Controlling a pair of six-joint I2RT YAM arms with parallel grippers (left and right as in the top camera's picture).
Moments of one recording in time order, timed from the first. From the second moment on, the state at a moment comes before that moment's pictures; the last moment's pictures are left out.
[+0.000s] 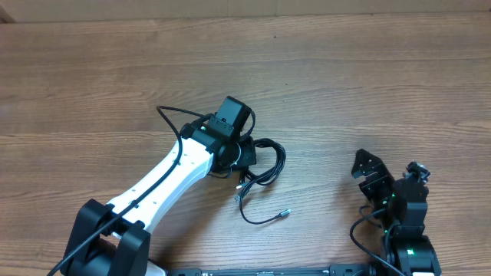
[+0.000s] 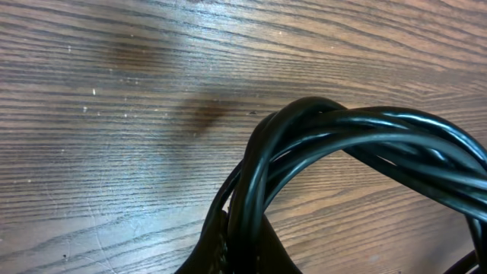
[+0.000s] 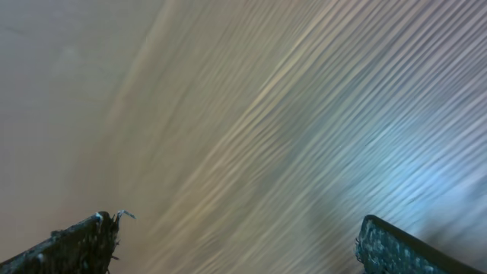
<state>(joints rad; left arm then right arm) -0.54 1.62 1.10 -0.74 0.20 -0.70 -0.02 0.52 0.19 -0.24 -0.05 0.94</state>
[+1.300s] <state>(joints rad) -0.57 1.62 1.10 -0.73 0.12 -1.33 0.54 0.65 0.20 0.10 -0.40 1.17</state>
